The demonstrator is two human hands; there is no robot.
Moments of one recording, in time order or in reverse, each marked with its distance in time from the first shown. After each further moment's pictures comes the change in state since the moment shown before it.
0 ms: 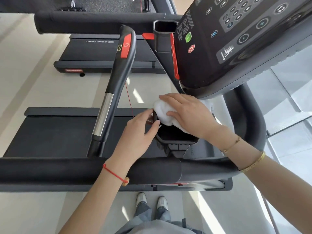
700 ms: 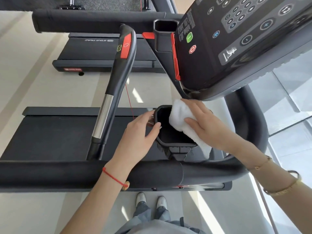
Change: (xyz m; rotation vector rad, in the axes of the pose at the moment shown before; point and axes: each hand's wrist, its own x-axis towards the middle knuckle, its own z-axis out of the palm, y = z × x) left_hand -0.001 -0.002 0.001 -0.021 -0.018 0.001; right_hand -0.041 0.018 0.004 0.451 0.010 0.202
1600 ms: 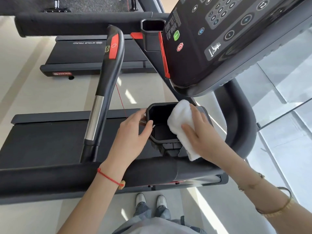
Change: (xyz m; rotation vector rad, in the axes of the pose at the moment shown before) left_hand 0.000 0.005 -0.001 0.031 0.032 -0.011; right_hand -0.037 -0.020 0.020 0.062 0.122 0.273
